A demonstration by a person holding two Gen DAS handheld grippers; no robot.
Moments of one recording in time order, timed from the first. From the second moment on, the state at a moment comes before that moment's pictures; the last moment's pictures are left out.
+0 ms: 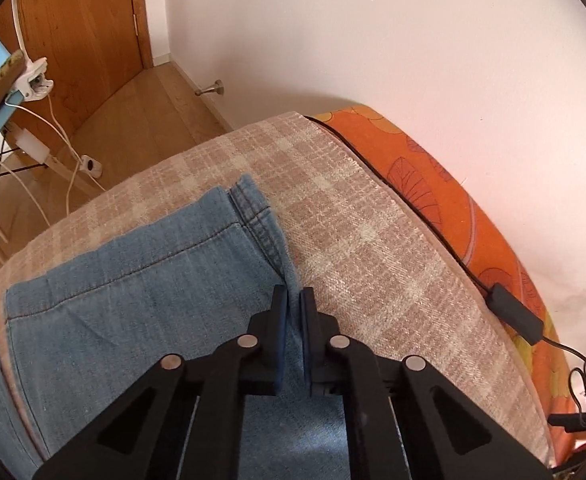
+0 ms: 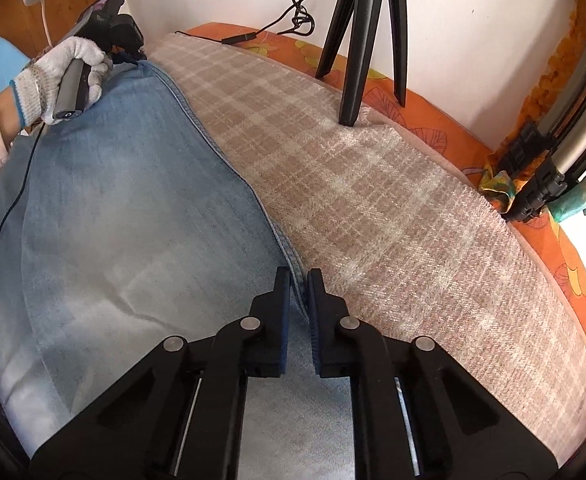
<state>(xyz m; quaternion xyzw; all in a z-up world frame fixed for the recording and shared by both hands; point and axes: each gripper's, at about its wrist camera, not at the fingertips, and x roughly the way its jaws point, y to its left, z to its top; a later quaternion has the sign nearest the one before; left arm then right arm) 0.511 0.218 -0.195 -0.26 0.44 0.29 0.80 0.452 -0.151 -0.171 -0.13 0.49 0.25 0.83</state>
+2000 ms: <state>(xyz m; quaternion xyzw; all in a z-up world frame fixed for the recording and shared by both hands) 0.062 0.304 -0.195 -0.31 0.36 0.17 0.87 0.134 -0.024 -0.100 -0.25 0.52 0.36 0.73</state>
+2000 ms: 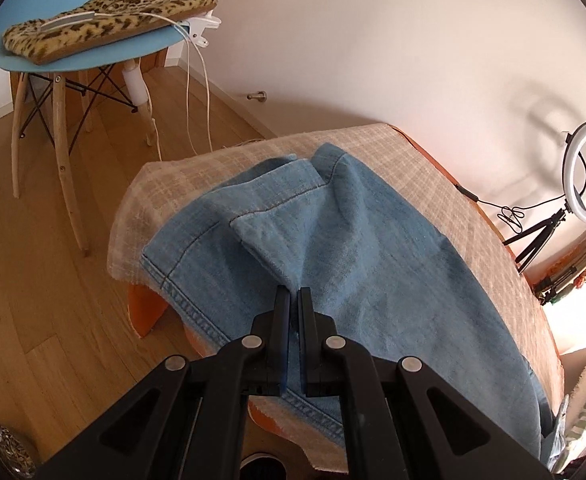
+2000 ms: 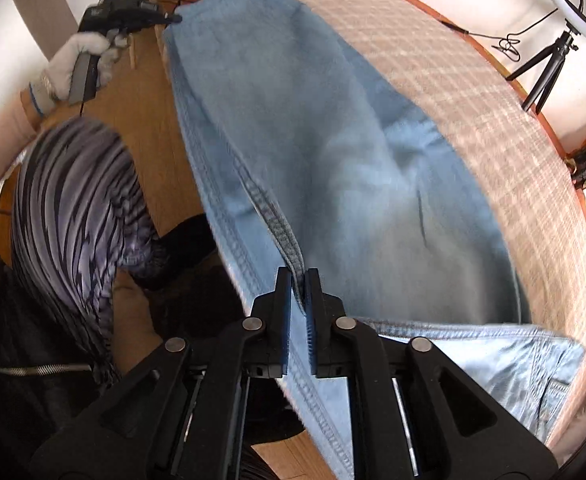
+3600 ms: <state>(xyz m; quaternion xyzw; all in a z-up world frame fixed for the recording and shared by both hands) 0.034 0.345 -0.205 -0.38 0.31 0.17 0.86 0.375 0.346 -0.114 -0.19 0.44 0.48 0.73</state>
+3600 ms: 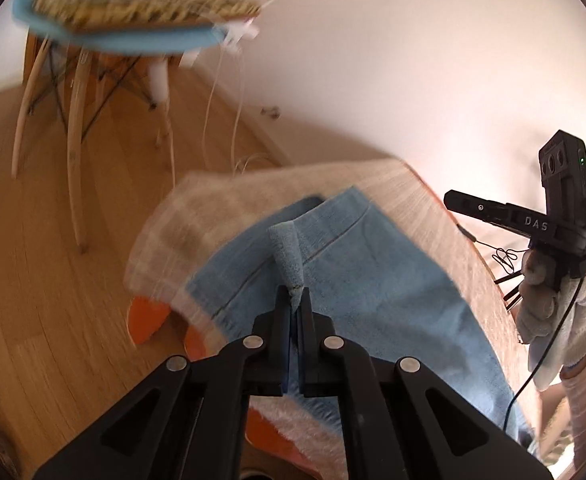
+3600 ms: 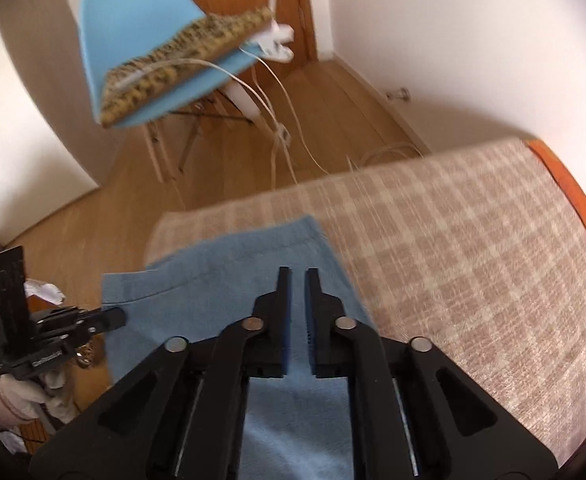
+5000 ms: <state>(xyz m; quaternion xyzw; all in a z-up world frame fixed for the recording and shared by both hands) 0.035 0.341 -0.222 -0.34 0.33 0.15 0.87 0.306 0.311 -0.104 -0.19 0.42 0.60 0.65</state>
